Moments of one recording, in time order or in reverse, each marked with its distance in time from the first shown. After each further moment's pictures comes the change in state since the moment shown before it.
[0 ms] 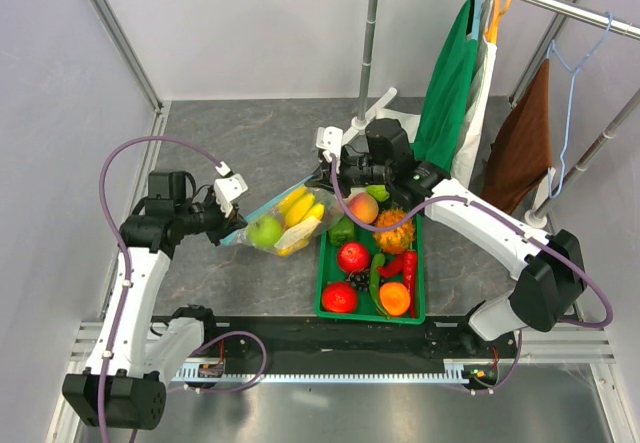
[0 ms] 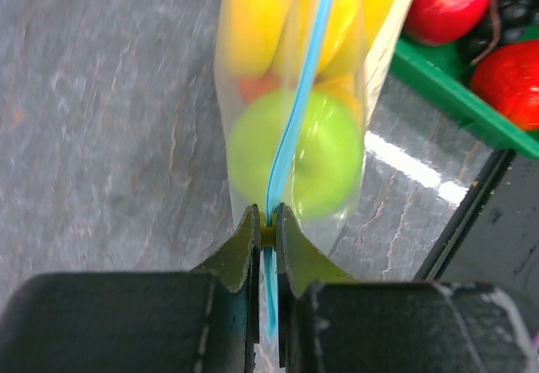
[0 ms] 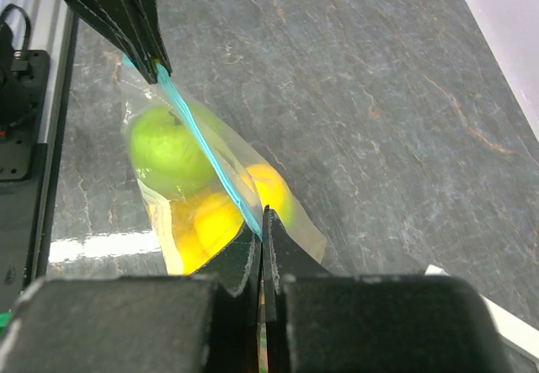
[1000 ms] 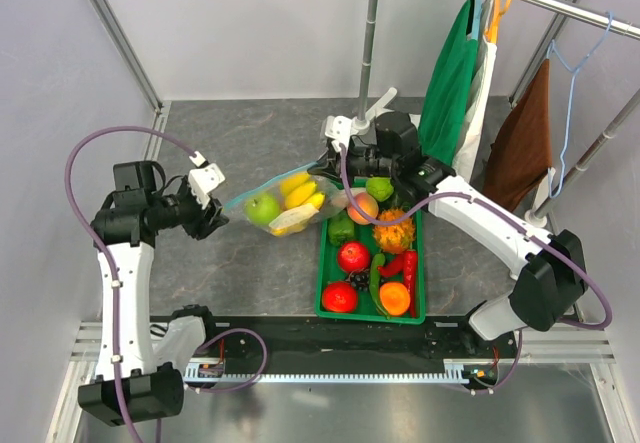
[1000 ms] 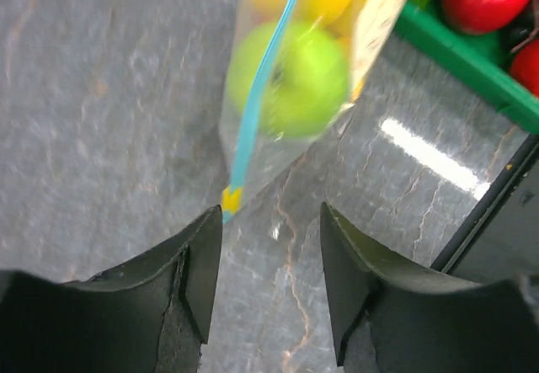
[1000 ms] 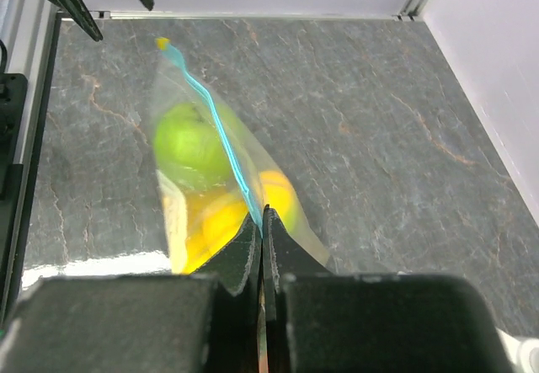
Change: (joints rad) left arm 0.226 0.031 0.164 -0.207 0.044 0.191; right arm -0.046 0.000 0.000 0.076 -0.020 0.023
